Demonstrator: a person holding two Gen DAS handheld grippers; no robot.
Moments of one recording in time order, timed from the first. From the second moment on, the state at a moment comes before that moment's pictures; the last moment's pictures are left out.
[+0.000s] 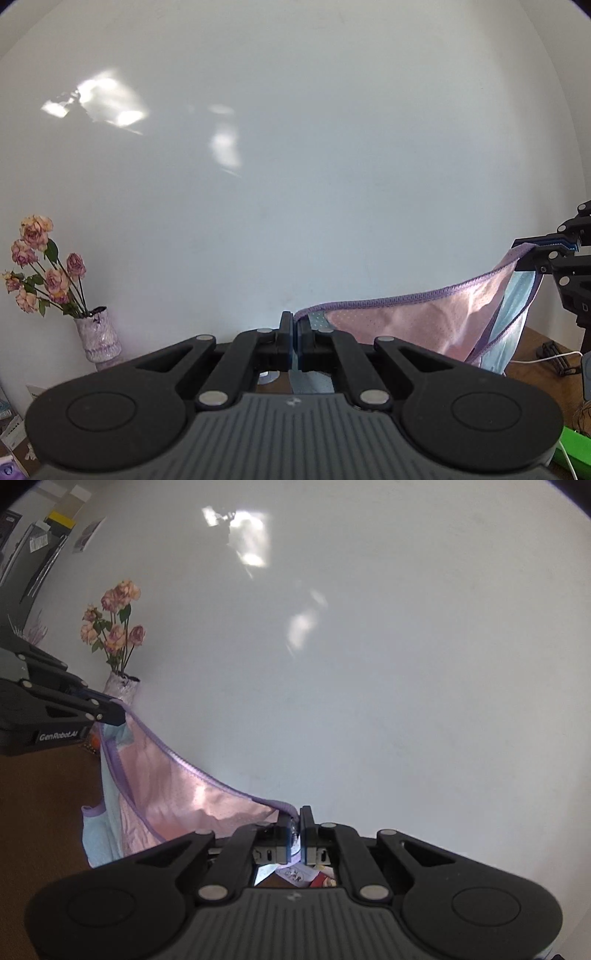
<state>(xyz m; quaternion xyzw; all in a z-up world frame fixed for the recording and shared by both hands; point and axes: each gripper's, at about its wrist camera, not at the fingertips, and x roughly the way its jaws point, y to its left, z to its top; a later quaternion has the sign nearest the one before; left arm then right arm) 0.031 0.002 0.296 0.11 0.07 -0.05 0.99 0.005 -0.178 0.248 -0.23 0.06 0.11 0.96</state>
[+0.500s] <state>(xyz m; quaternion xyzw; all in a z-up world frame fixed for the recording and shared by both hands) -0.047 0.003 0.470 0.11 0.00 -0.11 0.99 -0.081 -0.202 0.410 -0.24 -0.03 0.10 0.96</state>
